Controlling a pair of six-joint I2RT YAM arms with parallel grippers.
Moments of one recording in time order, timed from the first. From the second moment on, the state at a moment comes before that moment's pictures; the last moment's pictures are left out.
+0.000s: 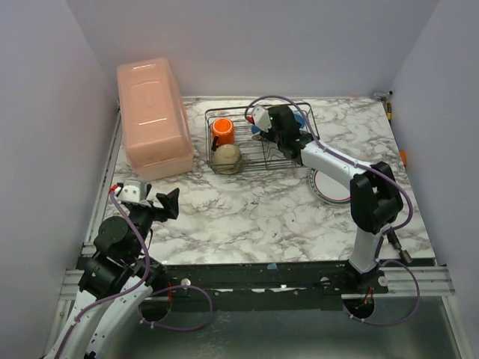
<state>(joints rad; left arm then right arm) -0.53 0.17 0.60 -0.45 -0.29 -0.14 0.56 1.87 1.42 -0.13 0.43 -0.75</state>
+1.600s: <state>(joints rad) -0.58 0.01 0.58 -0.44 -0.29 -0.14 0.48 1.68 1.32 -0.06 0.54 -0.40</state>
